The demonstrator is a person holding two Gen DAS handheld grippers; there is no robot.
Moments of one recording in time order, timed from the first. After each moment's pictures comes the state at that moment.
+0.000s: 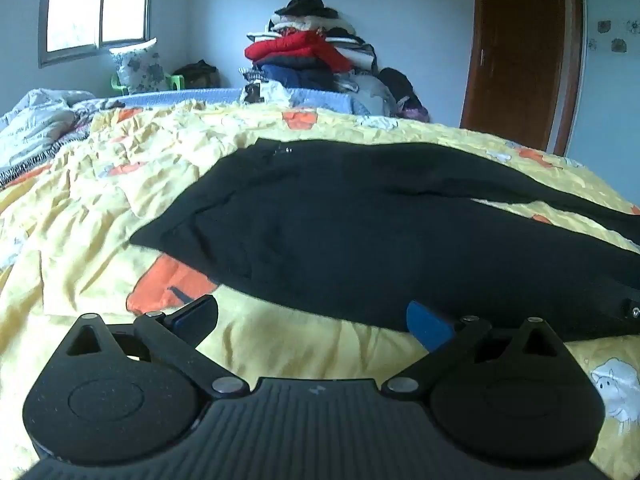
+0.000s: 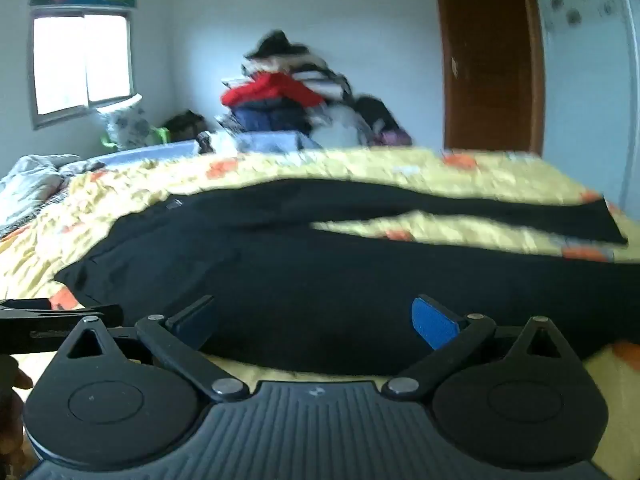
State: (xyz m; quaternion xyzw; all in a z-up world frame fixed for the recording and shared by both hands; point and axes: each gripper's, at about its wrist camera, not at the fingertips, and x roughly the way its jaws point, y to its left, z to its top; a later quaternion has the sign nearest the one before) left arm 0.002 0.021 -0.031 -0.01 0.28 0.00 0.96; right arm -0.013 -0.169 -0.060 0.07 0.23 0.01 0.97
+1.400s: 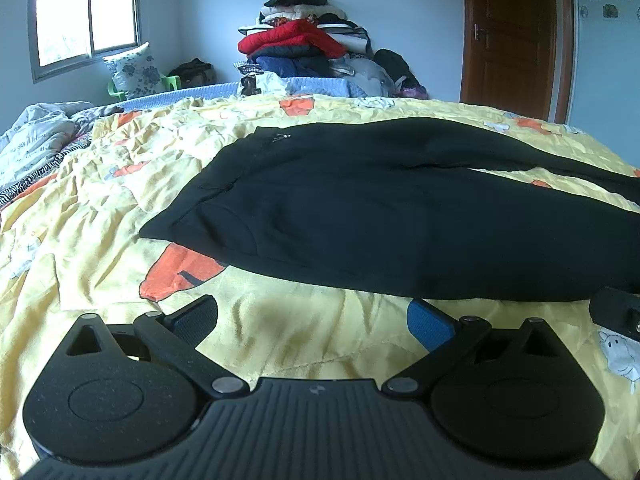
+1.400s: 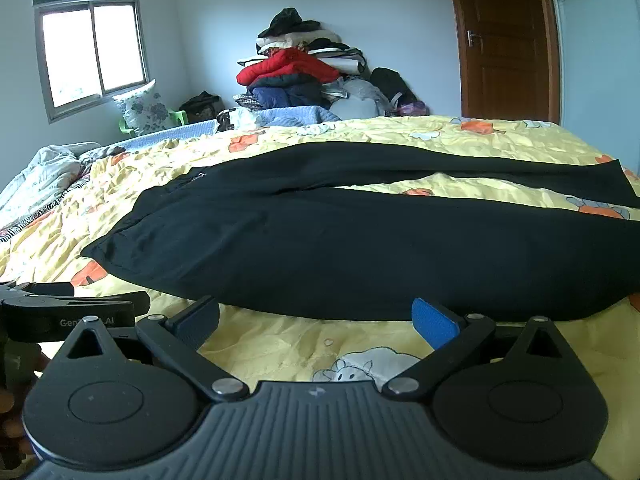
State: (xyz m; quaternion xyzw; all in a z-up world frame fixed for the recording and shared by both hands) left arm -0.011 0.013 -0.033 0.03 0.30 0.01 0.95; right arm -0.036 -0.152 -0.066 0.07 0.25 0.05 0.96
